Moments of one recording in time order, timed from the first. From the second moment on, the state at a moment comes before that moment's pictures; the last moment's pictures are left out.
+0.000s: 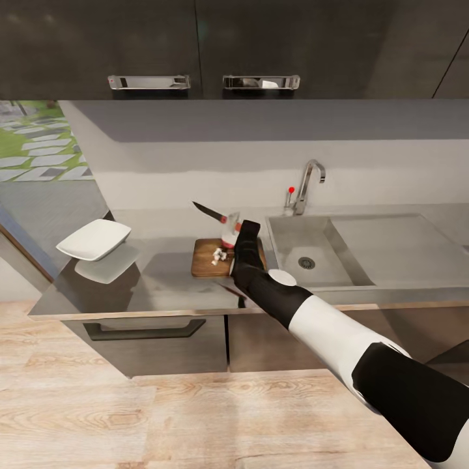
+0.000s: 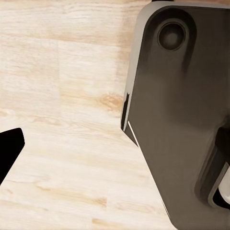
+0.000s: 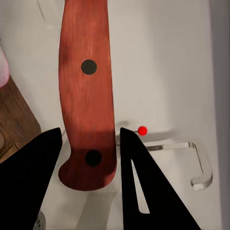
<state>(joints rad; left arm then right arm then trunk) -0.17 0.05 -0.16 0.07 0.31 -0.23 0.05 -1.19 0.17 0.87 -0.76 0.59 0.72 -0.16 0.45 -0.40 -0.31</state>
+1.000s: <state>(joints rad) -0.17 0.05 -0.16 0.07 0.31 -0.23 0.05 -1.19 0.17 0.88 -0.60 0.58 0.72 -0.12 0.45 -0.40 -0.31</state>
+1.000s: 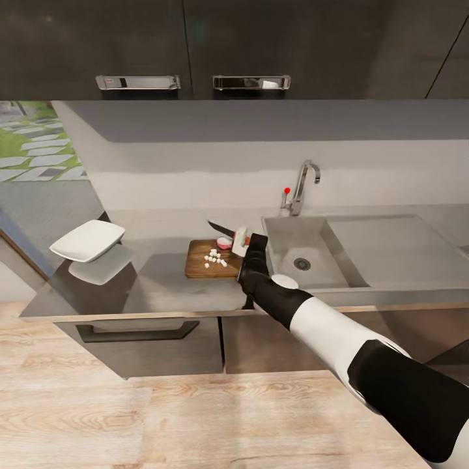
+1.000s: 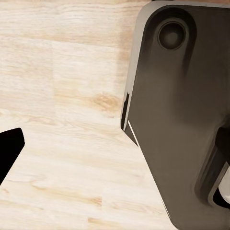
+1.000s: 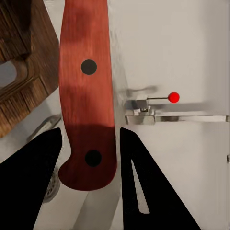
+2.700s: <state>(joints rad) -0.17 0.04 -0.16 0.07 0.31 -0.23 0.05 -1.19 0.04 0.08 -1.27 0.57 0.98 0.40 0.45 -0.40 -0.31</state>
